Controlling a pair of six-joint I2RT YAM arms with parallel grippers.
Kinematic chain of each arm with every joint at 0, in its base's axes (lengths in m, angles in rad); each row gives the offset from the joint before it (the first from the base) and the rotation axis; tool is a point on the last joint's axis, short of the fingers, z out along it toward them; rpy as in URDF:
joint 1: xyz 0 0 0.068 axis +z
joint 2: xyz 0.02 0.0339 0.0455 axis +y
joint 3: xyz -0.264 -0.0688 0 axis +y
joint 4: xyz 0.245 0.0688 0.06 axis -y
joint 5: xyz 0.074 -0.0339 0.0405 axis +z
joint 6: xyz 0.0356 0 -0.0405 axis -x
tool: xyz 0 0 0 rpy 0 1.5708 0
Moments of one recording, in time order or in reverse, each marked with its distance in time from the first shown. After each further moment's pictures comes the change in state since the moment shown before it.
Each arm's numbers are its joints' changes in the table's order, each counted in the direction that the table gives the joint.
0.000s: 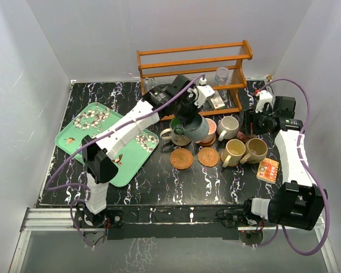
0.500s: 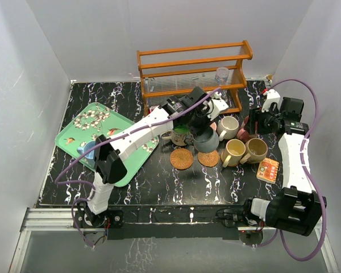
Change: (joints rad) left arm -0.109 0.092 -0.021 0.010 0.000 0.015; right arm -0.065 -0.053 0.010 0.017 0.039 -0.014
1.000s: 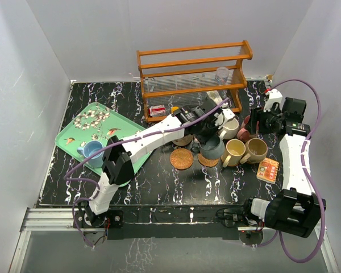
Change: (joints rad) left arm -0.073 0.077 0.009 0.042 0.110 0.106; right arm -0.023 -0.016 0.000 0.008 0.023 -0.007
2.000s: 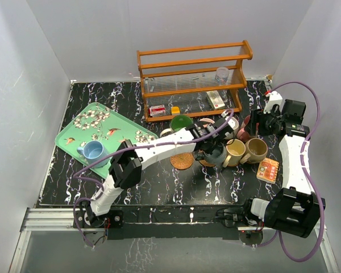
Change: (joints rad) left arm -0.112 0.056 0.078 0.075 0.355 0.254; right arm -0.012 0.000 0.032 0.019 0.011 -0.011
